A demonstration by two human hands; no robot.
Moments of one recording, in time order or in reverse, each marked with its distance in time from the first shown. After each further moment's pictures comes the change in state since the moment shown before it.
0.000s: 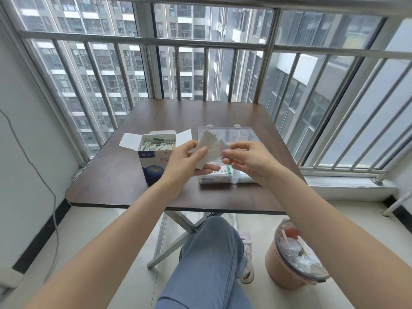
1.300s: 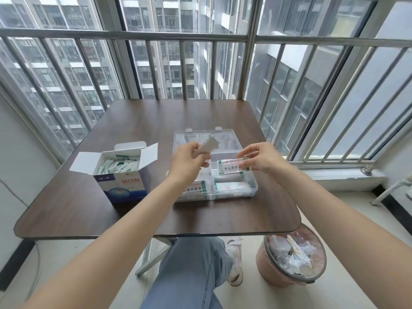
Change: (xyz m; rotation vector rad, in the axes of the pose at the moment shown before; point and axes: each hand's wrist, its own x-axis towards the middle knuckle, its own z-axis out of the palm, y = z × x) left_hand 0.082 -0.015 0.058 0.466 0.090 0.007; right_hand 0.058 0.007 -0.107 -0.496 0.192 0.065
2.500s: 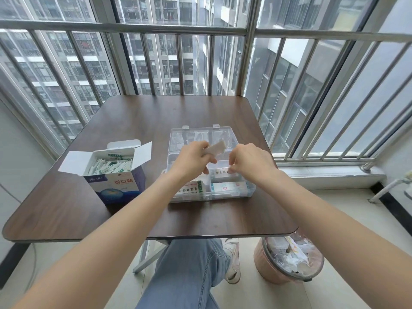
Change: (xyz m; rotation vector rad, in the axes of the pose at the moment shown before) left_hand 0.022 0.001 0.012 0.334 -0.203 0.075; right_hand -0.003 -0.017 0.021 -0.878 0.036 -0.185
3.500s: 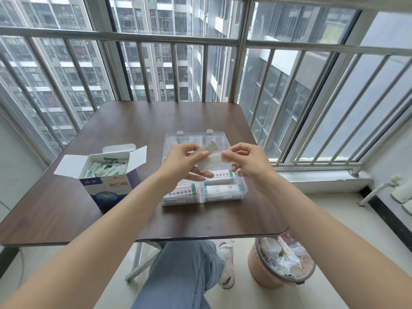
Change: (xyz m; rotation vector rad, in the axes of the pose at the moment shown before) left_hand -0.023 0.011 -0.013 -0.617 -0.077 -0.123; right_hand -0.022 0.010 -0.006 1.256 0.060 0.136
